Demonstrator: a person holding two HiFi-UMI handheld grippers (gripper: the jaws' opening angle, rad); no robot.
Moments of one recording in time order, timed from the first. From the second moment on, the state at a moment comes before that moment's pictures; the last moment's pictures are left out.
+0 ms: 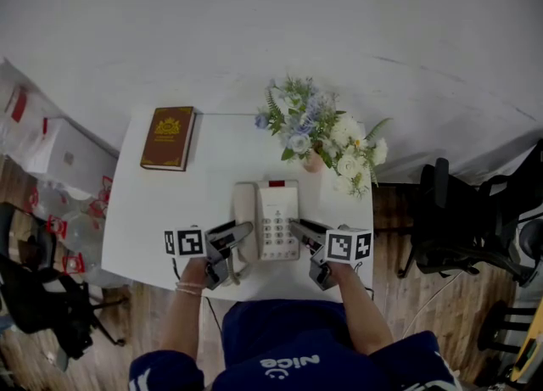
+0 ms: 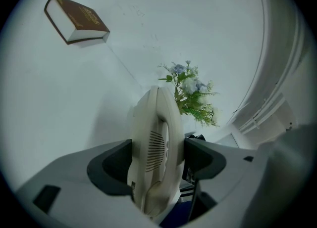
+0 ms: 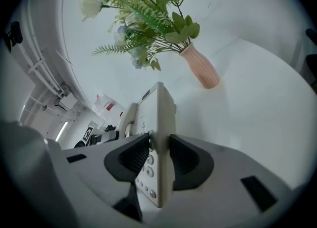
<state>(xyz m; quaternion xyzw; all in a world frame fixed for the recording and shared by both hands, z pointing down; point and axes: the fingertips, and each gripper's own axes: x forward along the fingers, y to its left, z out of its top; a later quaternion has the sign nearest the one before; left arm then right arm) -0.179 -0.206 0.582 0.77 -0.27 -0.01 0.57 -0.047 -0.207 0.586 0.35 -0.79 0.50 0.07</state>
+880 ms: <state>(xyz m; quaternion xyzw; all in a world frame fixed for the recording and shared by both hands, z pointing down) -0.184 -0.204 0.509 0.82 -0.30 -0.04 0.48 -0.045 -0.202 0.509 0.35 -0.83 0.44 0.02</state>
